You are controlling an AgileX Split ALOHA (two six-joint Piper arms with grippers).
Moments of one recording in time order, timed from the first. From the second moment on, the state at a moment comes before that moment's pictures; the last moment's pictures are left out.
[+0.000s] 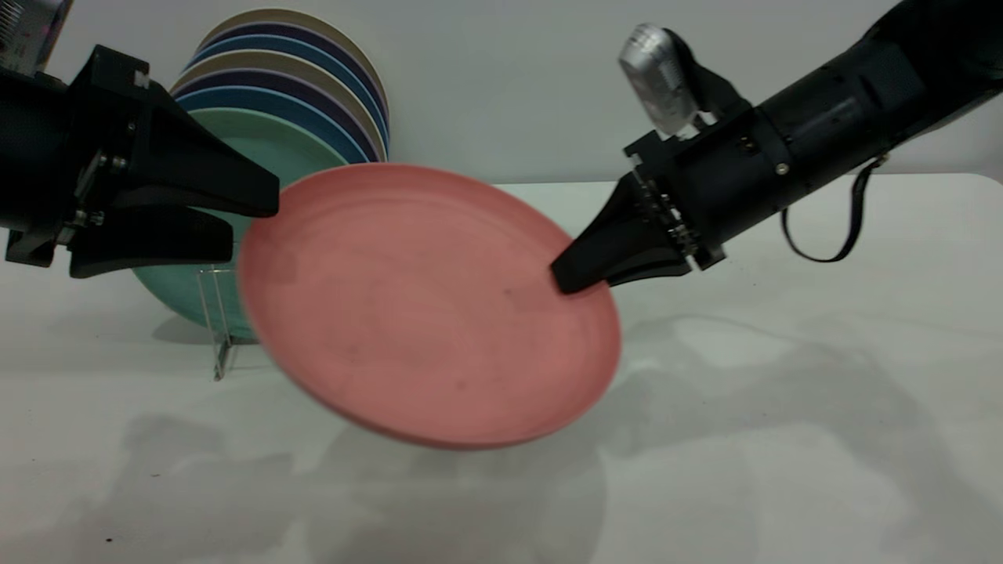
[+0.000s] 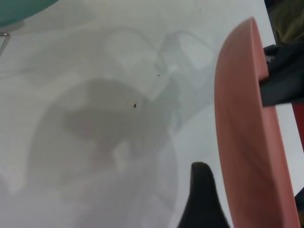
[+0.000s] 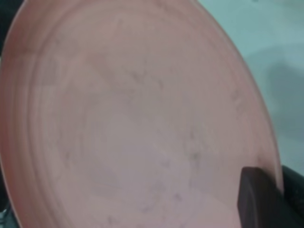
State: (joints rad) left arm 0.00 1.58 -0.62 -1.52 0.64 1.26; right arm 0.24 2.25 -1.34 1.29 1.06 -1.21
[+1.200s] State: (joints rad) left arm 0.00 1.60 -0.64 -1.39 0.46 1.49; right arm 0.15 2.23 -1.34 1.36 1.15 -1.13
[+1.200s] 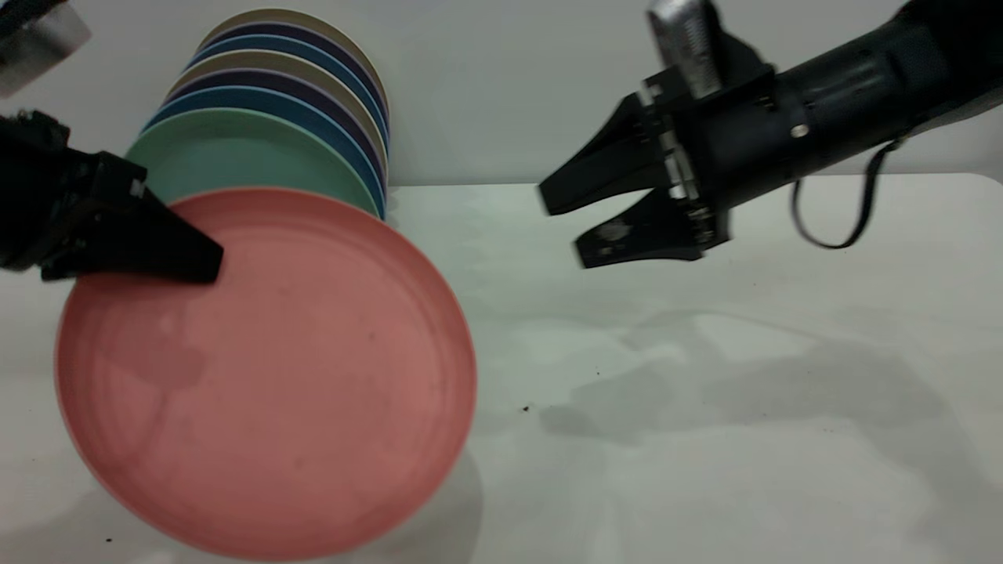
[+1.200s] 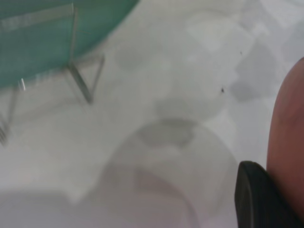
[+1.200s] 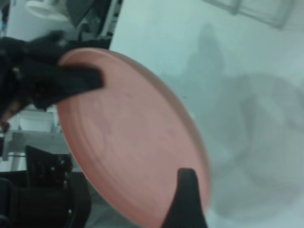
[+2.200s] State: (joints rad) left arm -0.14 1.51 -1.07 -0.68 0.56 1.98; right arm 0.02 2.16 -1.34 0.93 1.17 -0.92
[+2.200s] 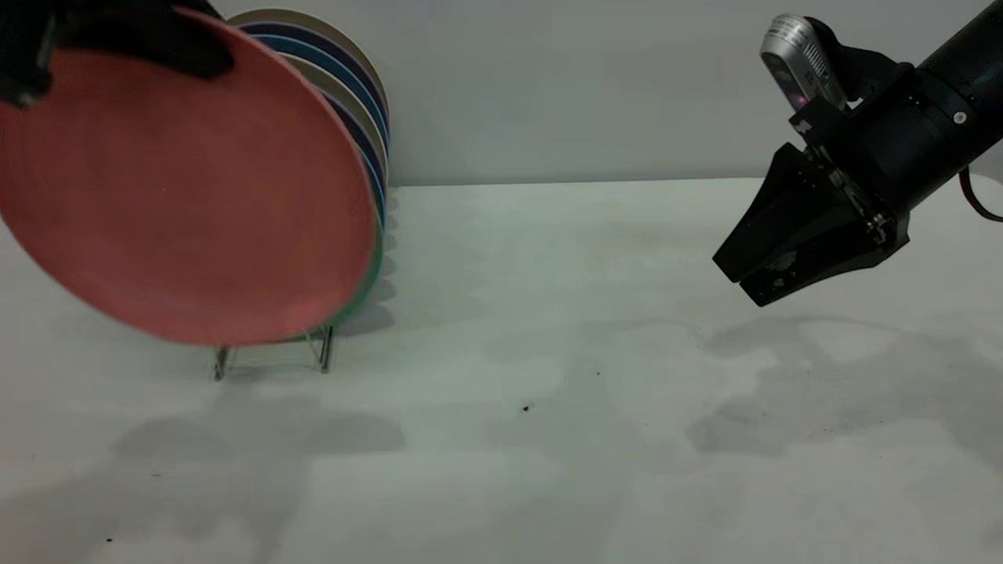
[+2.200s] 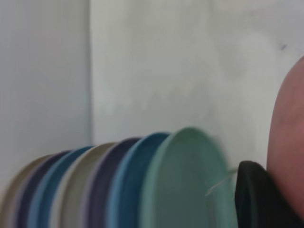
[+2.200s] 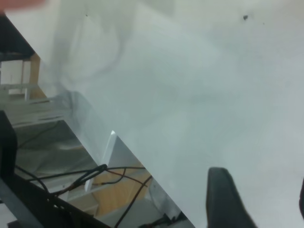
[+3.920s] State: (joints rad) left arm -0.14 1.76 -1.15 -0.68 0.31 2.05; right arm 0.02 2.16 -1.34 0.92 1.17 -0.92
